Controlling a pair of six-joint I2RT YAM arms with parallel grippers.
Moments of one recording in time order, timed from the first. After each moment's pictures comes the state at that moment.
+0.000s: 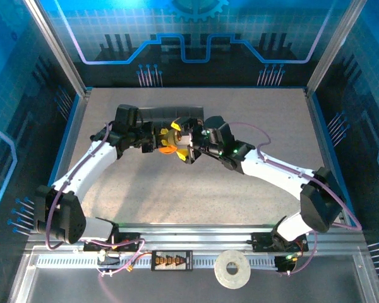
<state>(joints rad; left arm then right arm) -0.23 1.38 1.08 -0.47 0.60 -1.99 0.76 1.53 1.09 0.09 -0.26 1.87</state>
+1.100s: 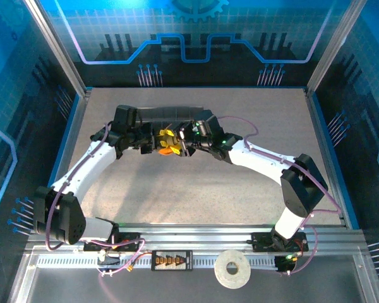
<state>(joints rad) -0.22 1.37 1.08 -0.51 0.61 -2.00 0.74 1.69 1.23 -0.01 -0.37 1.73</state>
